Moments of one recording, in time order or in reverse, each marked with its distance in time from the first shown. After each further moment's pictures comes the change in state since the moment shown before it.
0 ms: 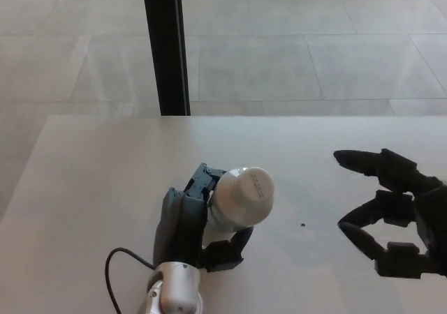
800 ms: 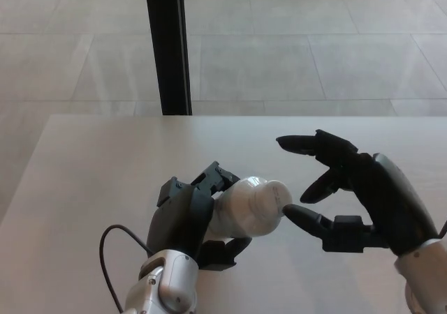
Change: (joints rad) left_arm -0.045 0.078 -0.094 -0.108 0.122 0.210 -0.110; right_arm -0.161 0.078 0.171 0.059 -0.335 0.012 -0.100
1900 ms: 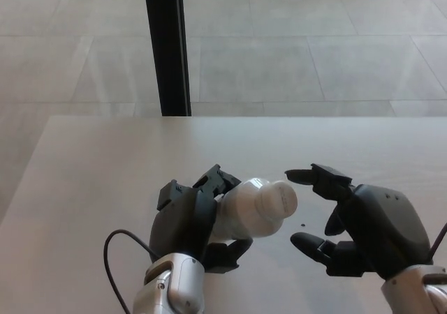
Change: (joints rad) left_arm 0.030 -0.053 0.018 -0.004 0.089 0.044 -0.008; right_arm 0.050 -0.002 0.076 0.043 -0.332 0.062 -0.046
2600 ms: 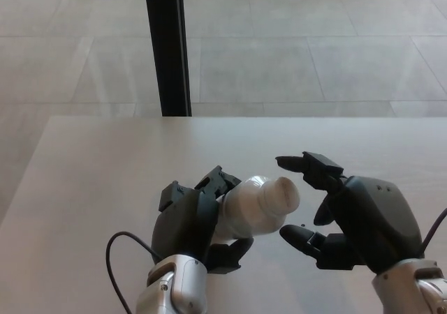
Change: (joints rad) left_arm 0.003 -0.031 0.010 0.024 0.027 -0.016 0.001; right_arm -0.017 0.036 0.003 -0.018 -0.028 -0.012 0.009
